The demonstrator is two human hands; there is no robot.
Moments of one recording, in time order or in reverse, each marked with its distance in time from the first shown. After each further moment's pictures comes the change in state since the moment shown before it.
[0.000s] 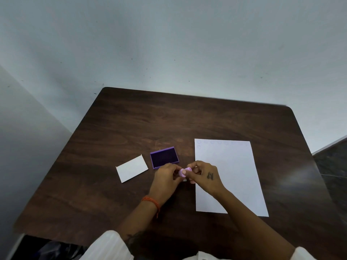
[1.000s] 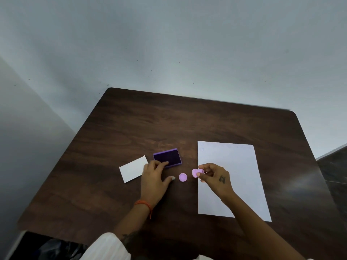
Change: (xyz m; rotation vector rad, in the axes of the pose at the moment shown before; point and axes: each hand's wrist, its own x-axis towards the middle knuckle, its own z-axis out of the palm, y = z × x) left_hand -0.005 -0.042 -0.010 0.171 0.221 -0.048; right_hand 0.001 0.015 -0.011 0.005 0.108 0.092
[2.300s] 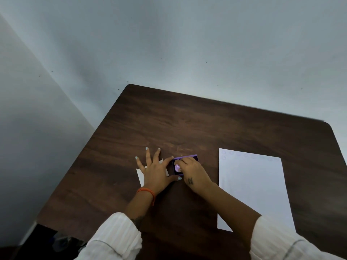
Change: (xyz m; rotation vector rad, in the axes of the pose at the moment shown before) left_hand 0.047 -0.048 -0.018 0.348 -0.161 -0.099; right_hand 0.048 -0.059 0.096 -0.691 -0.398 -0.625
